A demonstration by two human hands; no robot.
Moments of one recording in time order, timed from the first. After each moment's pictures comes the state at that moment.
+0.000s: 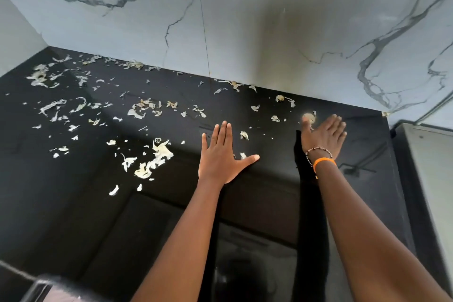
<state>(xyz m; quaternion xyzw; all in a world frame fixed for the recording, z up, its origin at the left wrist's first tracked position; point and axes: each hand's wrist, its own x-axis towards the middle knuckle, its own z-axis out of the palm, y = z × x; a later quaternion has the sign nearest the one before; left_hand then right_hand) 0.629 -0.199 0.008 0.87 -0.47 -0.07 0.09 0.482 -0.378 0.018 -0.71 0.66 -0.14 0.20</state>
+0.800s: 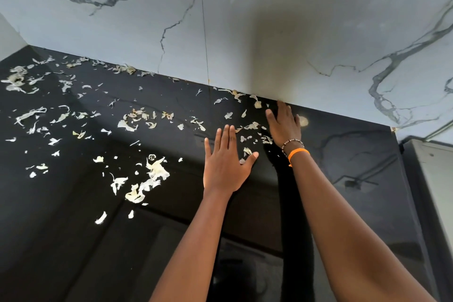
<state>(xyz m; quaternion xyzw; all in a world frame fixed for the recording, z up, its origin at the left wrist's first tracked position) 0.643 -0.227 0.006 0.87 -0.46 -0.03 0.15 0.581 -0.396 0.023 -0.82 0.49 -0.13 0.27</state>
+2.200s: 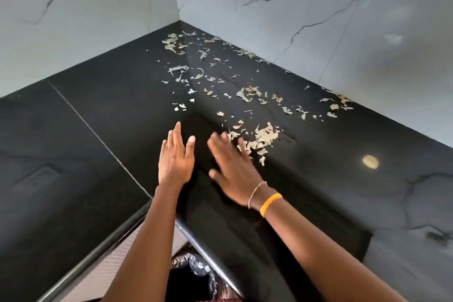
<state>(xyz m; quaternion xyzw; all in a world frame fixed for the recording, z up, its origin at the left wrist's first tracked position) 0.744 0.055 0.015 0.94 -0.14 0.00 0.31 0.646 -0.078 0.034 -0.98 -0.04 -0.03 0.17</state>
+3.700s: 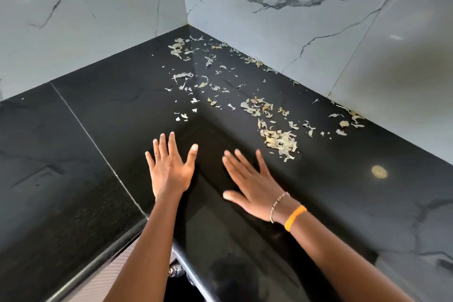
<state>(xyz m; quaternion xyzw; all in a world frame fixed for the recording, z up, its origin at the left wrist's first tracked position) 0.760 0.052 0.012 0.98 -0.05 0.00 0.18 0.652 -0.126 0.025 -0.99 -0.11 0.03 0.03</state>
